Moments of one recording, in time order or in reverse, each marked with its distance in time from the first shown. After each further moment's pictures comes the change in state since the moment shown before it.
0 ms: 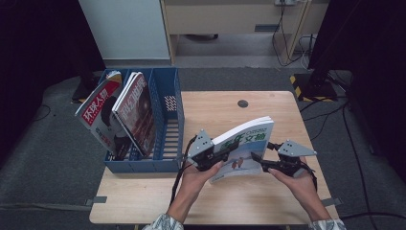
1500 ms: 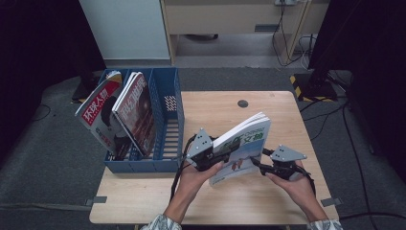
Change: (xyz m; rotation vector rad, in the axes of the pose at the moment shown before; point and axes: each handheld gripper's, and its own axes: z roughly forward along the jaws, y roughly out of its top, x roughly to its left) left arm -0.006 0.015 -0.006 -0.002 0.013 0.033; right arm 0.005 -0.019 0.009 0.120 -0.029 -0.096
